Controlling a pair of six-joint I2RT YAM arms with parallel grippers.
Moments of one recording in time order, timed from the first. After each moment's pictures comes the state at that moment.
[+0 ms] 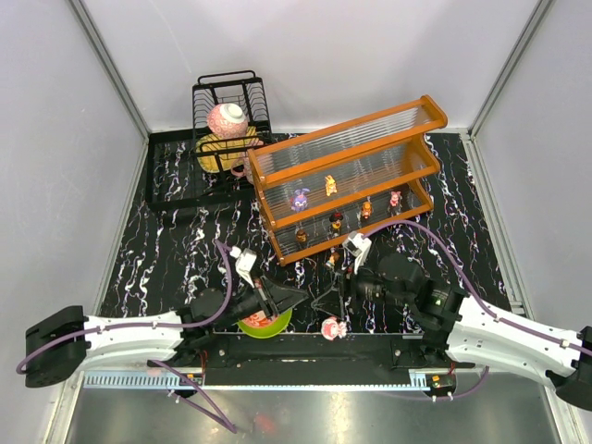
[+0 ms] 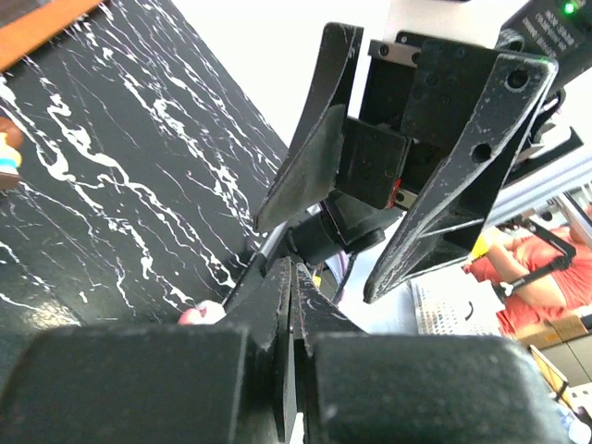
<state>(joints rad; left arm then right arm) -1.20 0.82 0.06 0.88 -0.05 -0.86 1.06 0.73 0.51 -0.10 -0.21 0.59</state>
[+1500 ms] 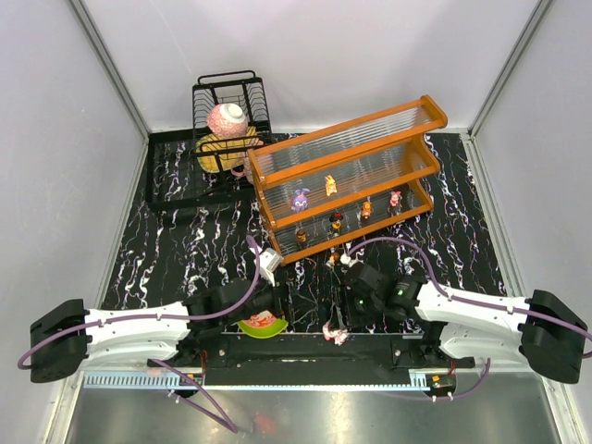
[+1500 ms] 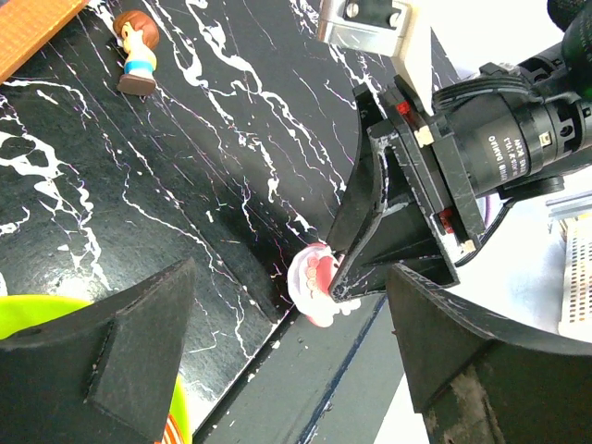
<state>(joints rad) -1.20 0.88 0.24 0.34 -0.11 -0.74 1.06 1.08 0.49 -0.42 -0.15 0.88</state>
